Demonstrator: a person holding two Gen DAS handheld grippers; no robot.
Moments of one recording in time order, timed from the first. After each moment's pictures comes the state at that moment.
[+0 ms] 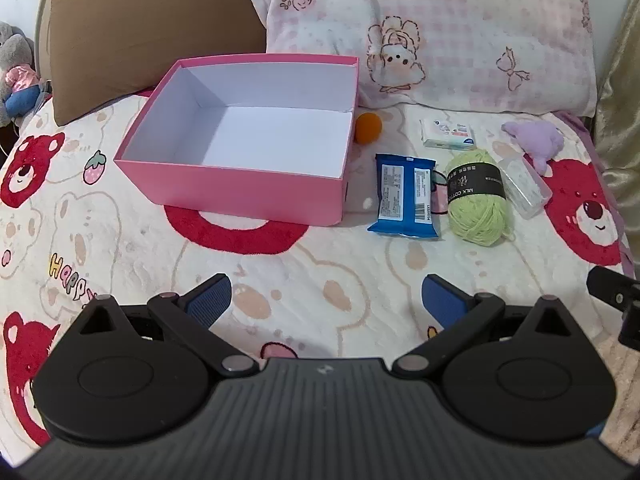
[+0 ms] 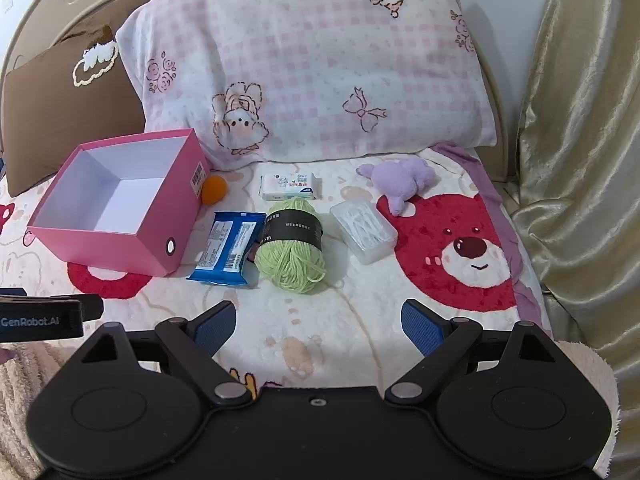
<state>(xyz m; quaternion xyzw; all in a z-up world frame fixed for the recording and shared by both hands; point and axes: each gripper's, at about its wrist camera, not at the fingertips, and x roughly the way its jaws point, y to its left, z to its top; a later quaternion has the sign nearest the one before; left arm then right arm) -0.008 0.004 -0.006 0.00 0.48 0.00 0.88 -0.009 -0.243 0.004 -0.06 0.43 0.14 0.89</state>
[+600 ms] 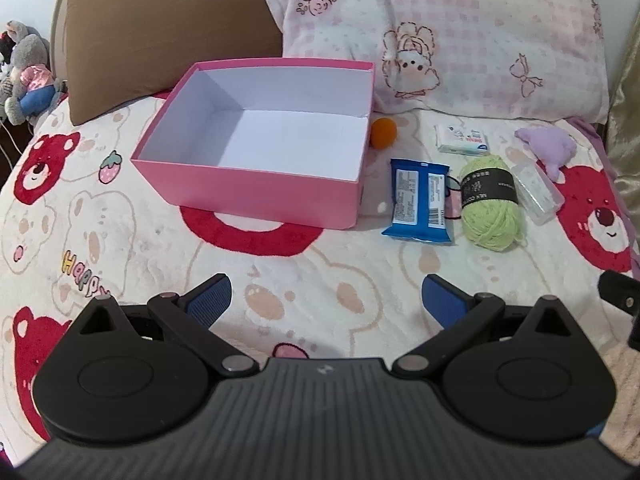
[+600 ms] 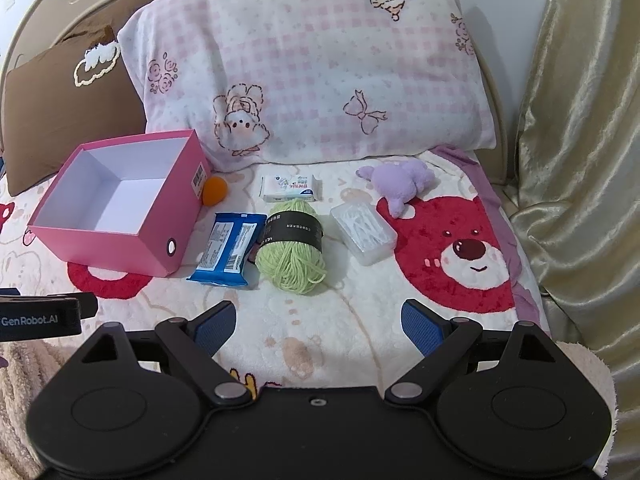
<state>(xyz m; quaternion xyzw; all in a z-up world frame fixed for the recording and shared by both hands) -0.008 0.011 0.000 0.00 0.47 0.02 0.88 -0.011 -0.242 0.004 -0.06 0.42 0.14 0.89</state>
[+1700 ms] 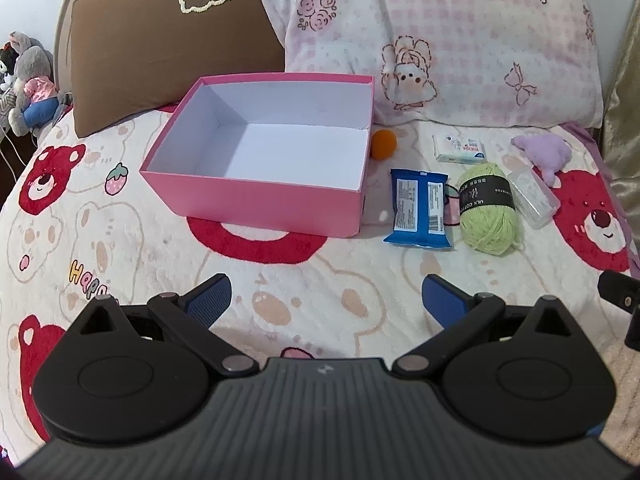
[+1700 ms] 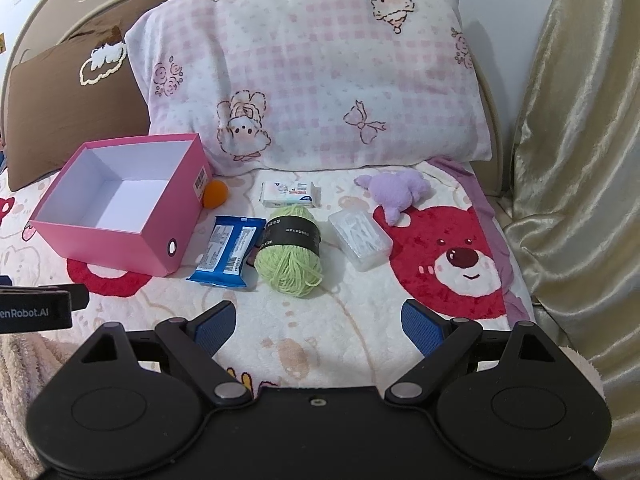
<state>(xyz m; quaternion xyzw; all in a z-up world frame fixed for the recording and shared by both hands) -0.021 0.008 0.009 0.01 0.46 0.04 0.89 -0.025 -0.242 0.011 -0.07 0.41 0.14 0.90</state>
